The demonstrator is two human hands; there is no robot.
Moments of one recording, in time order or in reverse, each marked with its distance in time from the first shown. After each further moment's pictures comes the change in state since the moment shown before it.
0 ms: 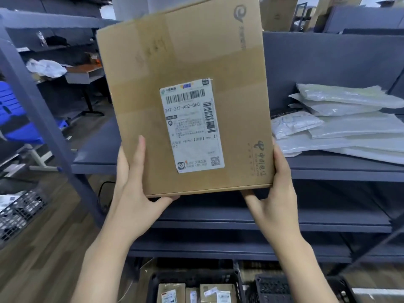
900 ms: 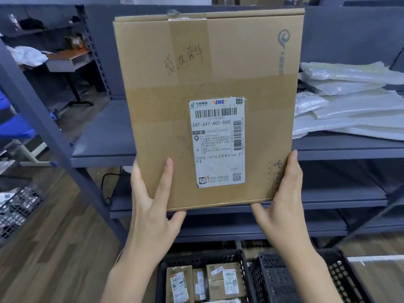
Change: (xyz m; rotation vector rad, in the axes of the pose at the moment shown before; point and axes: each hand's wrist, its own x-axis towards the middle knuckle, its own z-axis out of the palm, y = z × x) left_hand -0.034 -0.039 0.017 0.117 0.018 0.284; right_hand -0.041 -0.005 0.018 -0.114 -0.067 0.112
